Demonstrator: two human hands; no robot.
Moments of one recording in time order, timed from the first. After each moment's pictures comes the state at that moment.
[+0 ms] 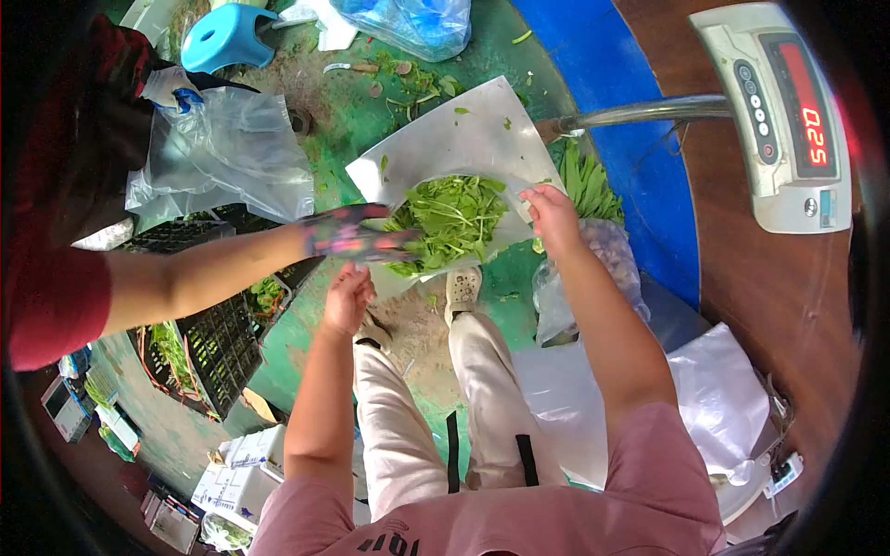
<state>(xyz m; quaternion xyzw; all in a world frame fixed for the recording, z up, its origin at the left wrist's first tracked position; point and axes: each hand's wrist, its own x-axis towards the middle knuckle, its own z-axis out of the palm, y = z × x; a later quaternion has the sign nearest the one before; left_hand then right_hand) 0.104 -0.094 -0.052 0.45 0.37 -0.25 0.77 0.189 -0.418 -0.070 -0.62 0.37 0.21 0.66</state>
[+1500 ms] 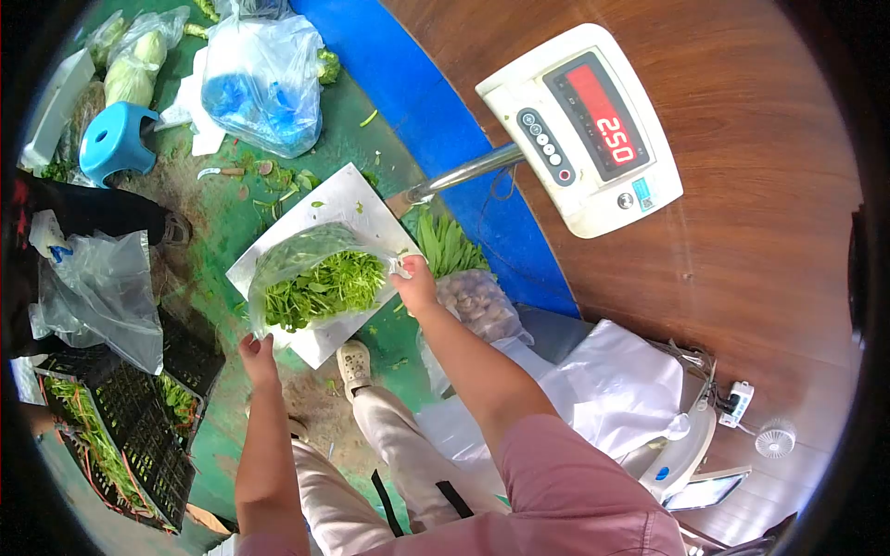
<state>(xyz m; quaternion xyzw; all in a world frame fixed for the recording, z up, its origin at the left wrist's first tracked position) 0.124 -0.134 -0.123 0.70 0.43 -0.11 0.55 0.166 -0.451 -0.126 -0.87 0.30 0.06 0.39</state>
